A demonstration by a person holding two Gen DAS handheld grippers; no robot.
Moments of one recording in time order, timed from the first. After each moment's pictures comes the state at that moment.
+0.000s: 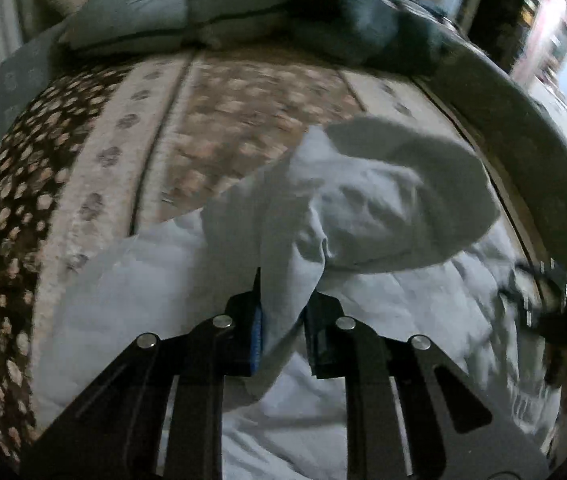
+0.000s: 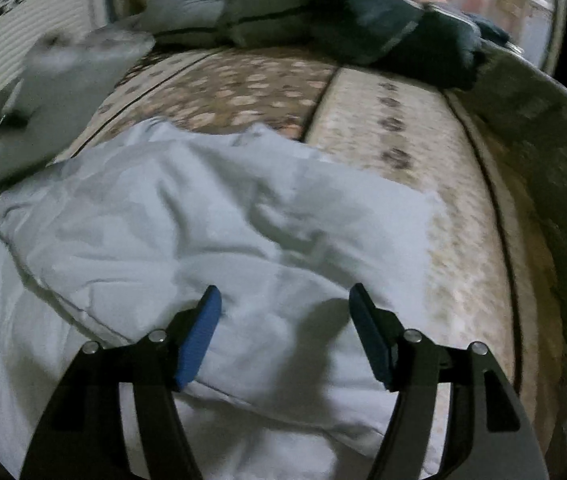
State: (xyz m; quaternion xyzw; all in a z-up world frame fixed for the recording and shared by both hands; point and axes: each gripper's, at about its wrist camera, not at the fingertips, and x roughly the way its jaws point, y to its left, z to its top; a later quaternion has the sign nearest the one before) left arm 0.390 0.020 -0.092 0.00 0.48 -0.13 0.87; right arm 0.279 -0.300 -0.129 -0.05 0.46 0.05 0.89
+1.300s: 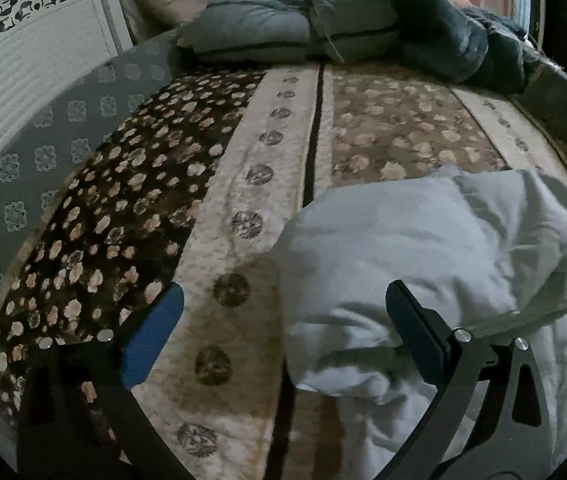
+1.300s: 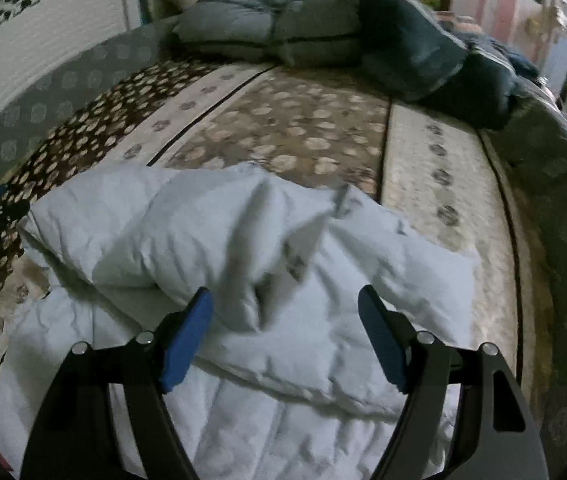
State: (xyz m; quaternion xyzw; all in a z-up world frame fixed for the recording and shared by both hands) left arm 0.326 0.151 -0.093 0.04 0.44 0.07 0.90; right arm 0.284 -0.158 -0.059 -0.09 0.47 0.12 0.87
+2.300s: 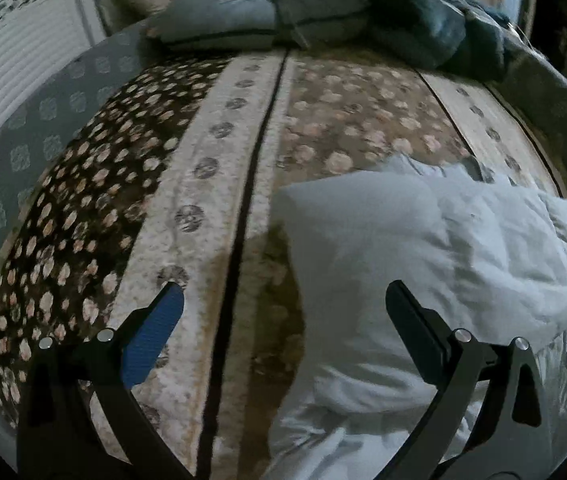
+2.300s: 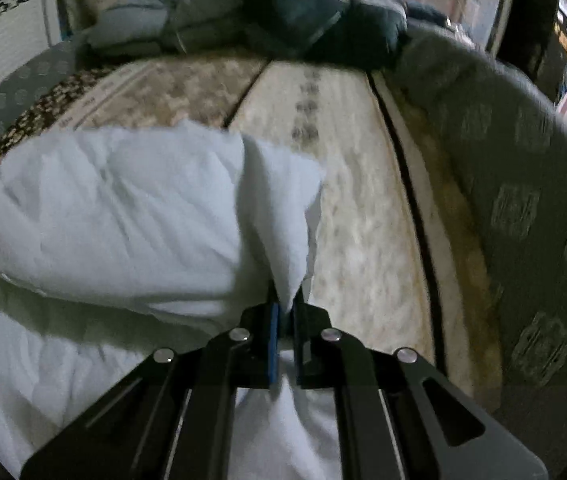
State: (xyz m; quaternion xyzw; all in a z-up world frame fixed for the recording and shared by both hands) left arm 0.326 0.078 -0.074 0.04 0.47 0.03 0.88; right arm 0.222 -0.351 -0.107 -0.05 0.48 -0.02 0.88
